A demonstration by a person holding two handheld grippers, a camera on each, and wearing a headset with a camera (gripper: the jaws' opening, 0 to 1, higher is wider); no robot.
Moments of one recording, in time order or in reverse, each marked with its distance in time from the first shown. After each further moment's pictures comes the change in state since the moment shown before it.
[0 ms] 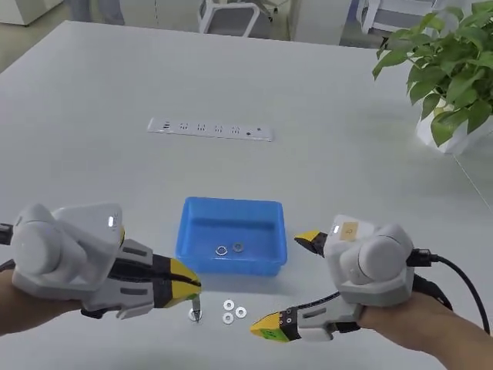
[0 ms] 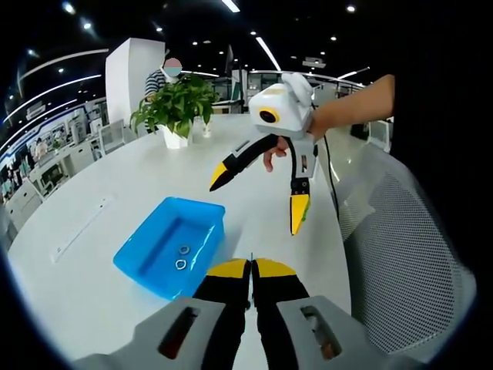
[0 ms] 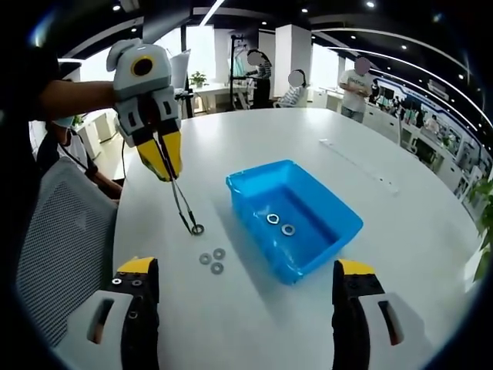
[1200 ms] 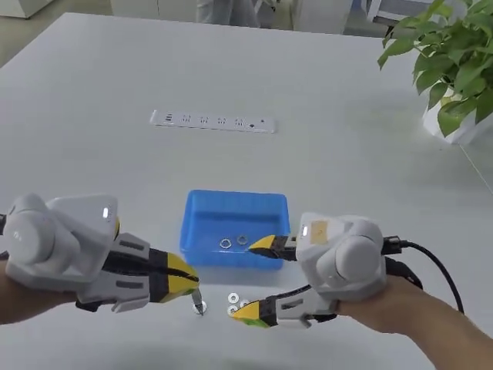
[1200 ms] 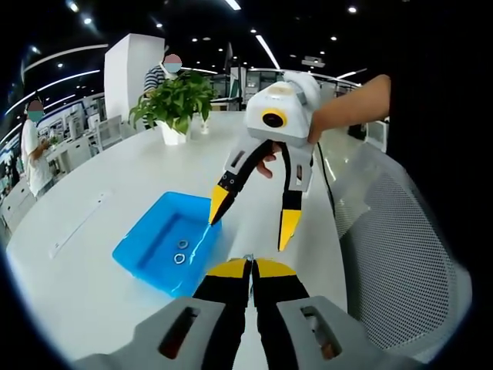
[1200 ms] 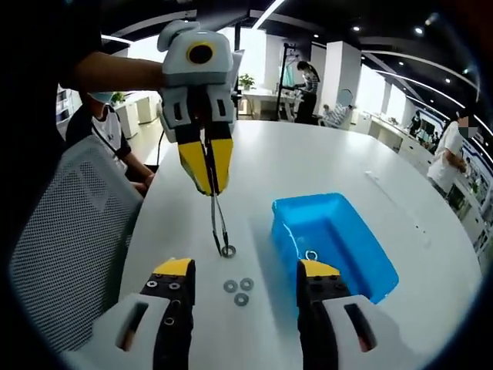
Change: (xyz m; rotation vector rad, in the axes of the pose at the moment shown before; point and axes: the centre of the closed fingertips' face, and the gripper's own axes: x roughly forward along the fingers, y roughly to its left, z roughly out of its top) left arm -0.007 0.000 -0.005 -0.013 0.015 -0.025; right arm 0.032 0.044 0.028 -0.223 -0.043 0.207
